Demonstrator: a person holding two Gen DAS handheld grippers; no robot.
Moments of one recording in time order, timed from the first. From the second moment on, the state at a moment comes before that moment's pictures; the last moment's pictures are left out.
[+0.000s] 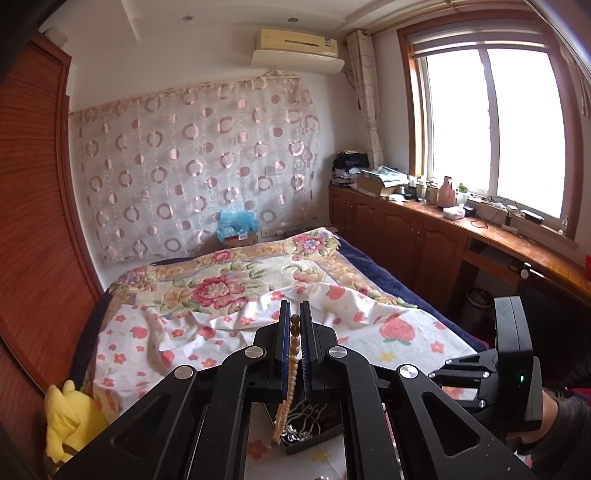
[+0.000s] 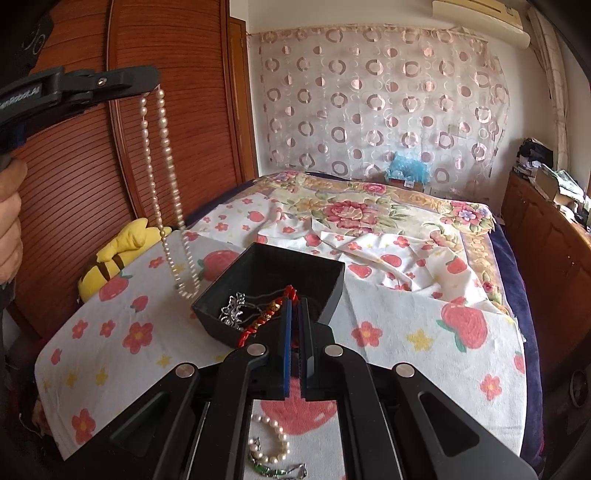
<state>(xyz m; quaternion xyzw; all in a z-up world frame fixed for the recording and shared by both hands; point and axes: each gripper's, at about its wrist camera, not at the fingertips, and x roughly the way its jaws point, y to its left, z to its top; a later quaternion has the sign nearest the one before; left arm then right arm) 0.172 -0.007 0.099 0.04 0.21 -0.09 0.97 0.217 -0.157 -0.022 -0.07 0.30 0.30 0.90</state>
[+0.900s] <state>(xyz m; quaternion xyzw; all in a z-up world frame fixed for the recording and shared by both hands) 0.226 0.010 0.020 0.01 0.30 -0.08 0.95 0.247 -0.136 -0.063 -0.08 0.34 0.31 0.88</state>
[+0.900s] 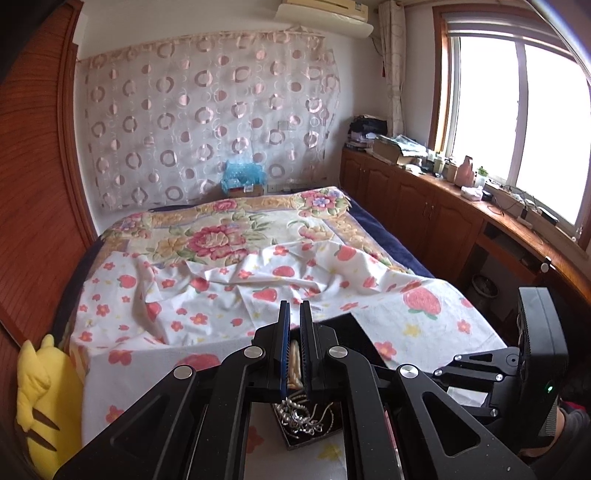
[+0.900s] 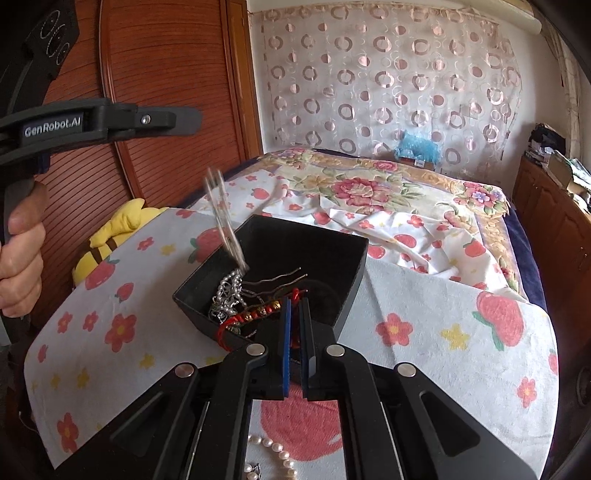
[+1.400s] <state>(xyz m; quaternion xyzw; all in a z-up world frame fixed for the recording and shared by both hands) 0.171 0.012 -0.046 0.02 0.34 -0.09 0.94 0.214 -0.159 -0.067 -0.08 0.32 0.31 0.89</state>
